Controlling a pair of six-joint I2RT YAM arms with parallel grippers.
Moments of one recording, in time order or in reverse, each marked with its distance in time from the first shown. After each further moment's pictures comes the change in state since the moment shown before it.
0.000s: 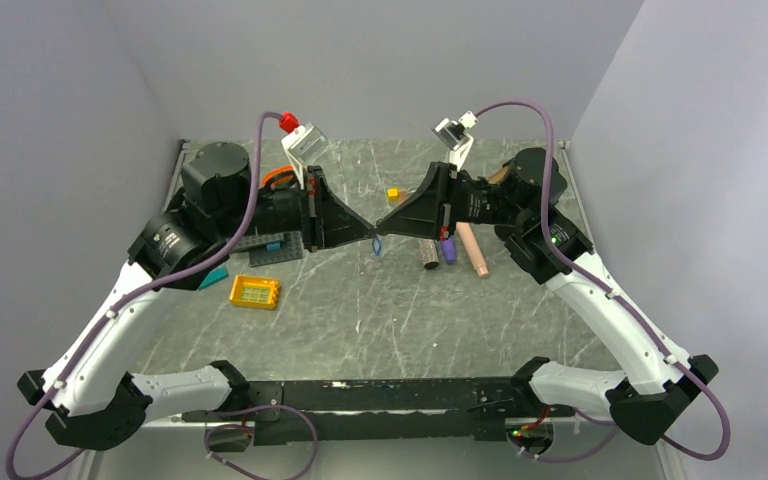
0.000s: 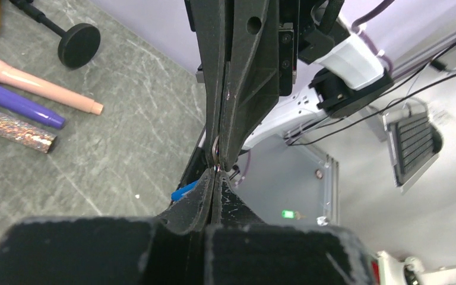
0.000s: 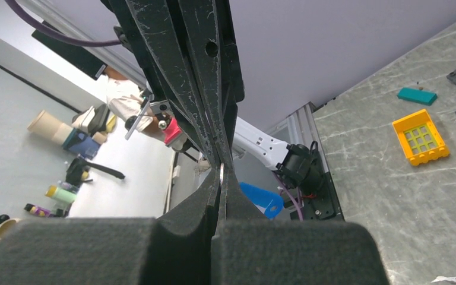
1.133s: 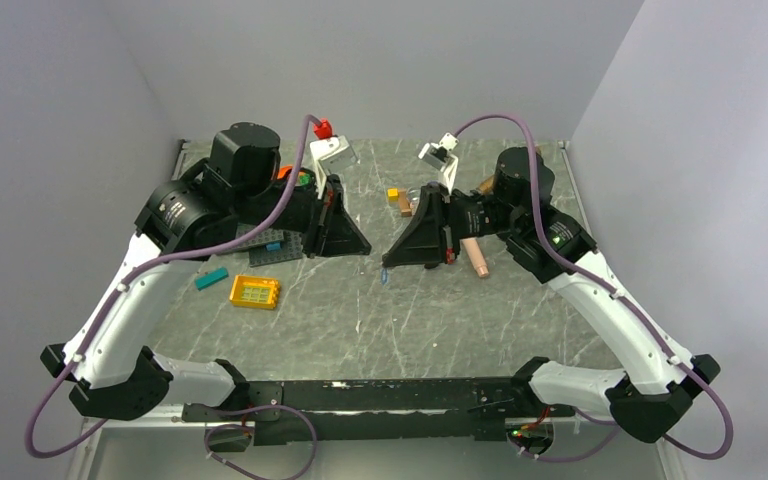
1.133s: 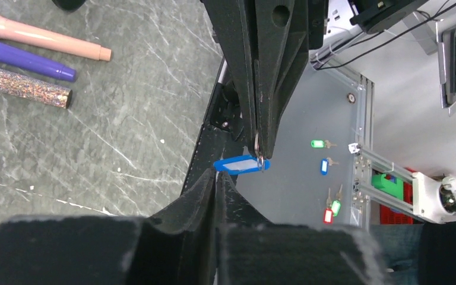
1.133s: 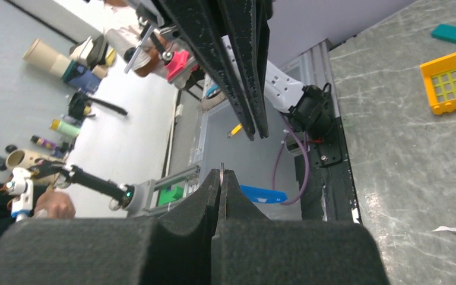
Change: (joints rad) left arm -0.003 0.196 0.326 -0.488 0.103 0.374; right arm 0.013 0.010 0.053 -0.257 -0.187 -0.209
